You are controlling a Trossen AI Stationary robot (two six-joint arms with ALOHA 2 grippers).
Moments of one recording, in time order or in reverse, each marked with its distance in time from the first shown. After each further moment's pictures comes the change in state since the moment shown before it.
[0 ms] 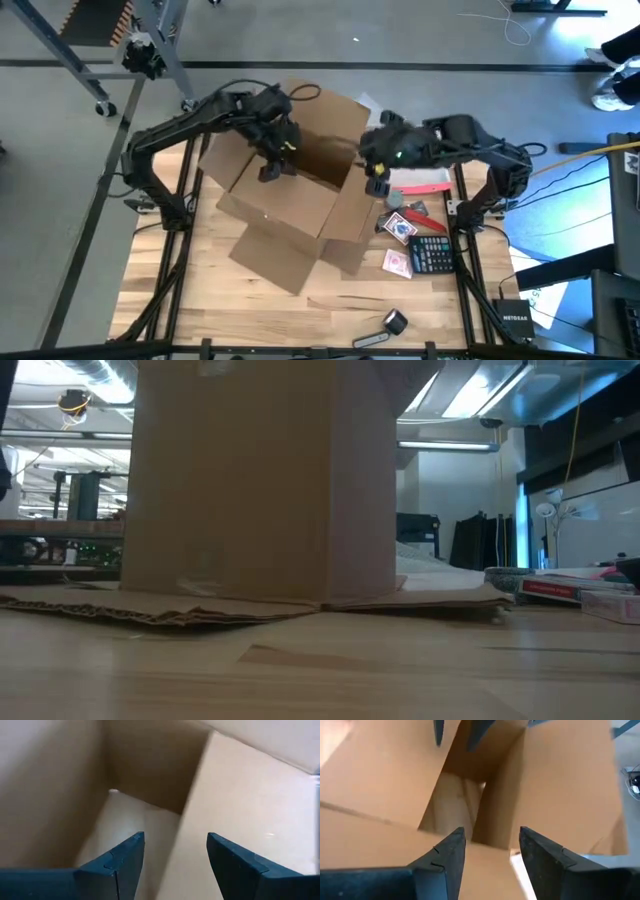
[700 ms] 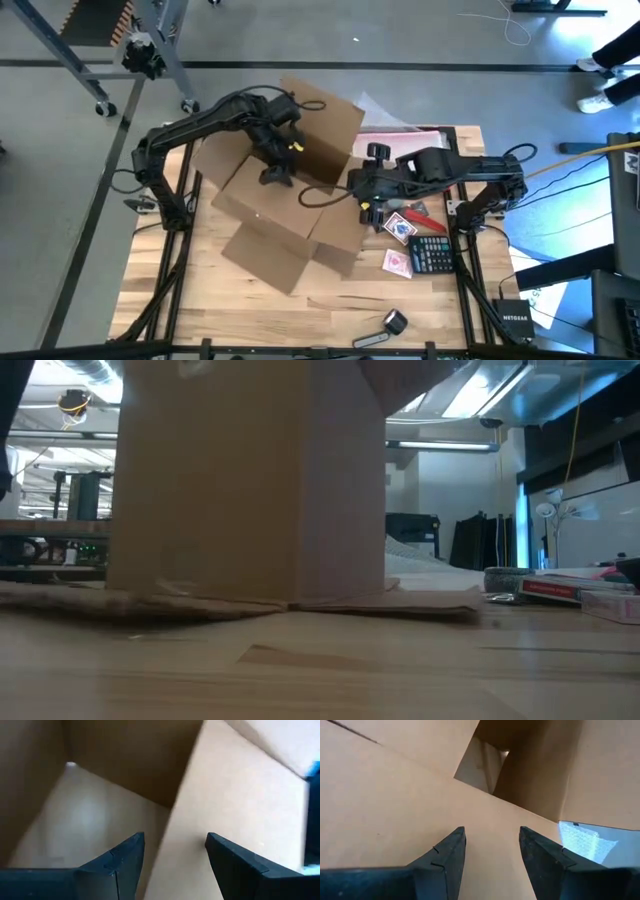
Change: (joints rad) left arm 0.030 0.090 0.000 -0.136 0.165 0.002; right arm 0.116 -0.001 -0.244 0.055 0.039 0.075
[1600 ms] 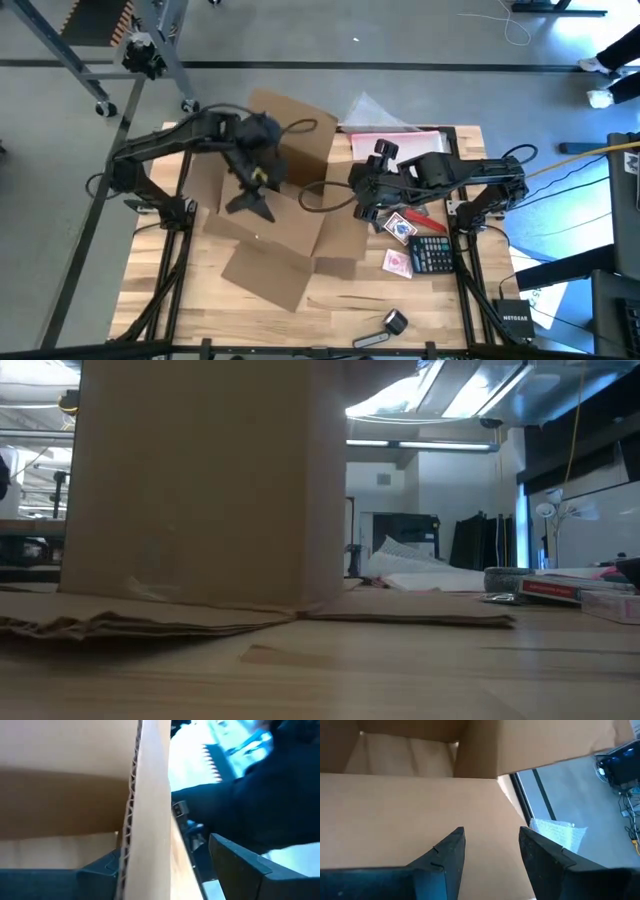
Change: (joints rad) left arm -0.289 -0.199 0.000 0.101 0.108 -0.237; right arm 0.030 0.000 0.000 0.008 0.189 0.144
